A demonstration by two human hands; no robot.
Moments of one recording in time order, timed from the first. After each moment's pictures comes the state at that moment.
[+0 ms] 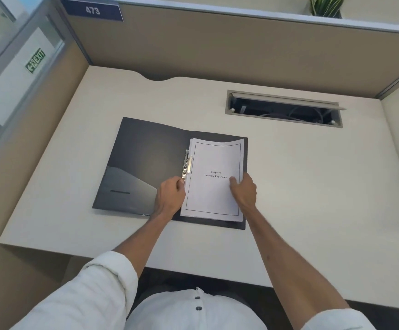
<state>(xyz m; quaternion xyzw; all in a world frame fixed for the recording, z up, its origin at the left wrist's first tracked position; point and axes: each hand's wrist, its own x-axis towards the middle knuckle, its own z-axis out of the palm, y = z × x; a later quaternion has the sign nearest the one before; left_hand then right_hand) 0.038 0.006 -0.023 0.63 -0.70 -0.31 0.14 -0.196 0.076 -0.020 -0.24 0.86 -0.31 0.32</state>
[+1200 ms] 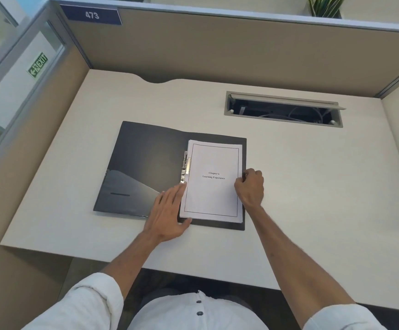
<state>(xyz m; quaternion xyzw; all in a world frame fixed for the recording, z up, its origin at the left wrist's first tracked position) 0.086 0.051 -0.032 0.43 -0.88 -0.20 0.04 -0.219 0.072 -0.022 -0.31 0.89 -0.25 0.23</state>
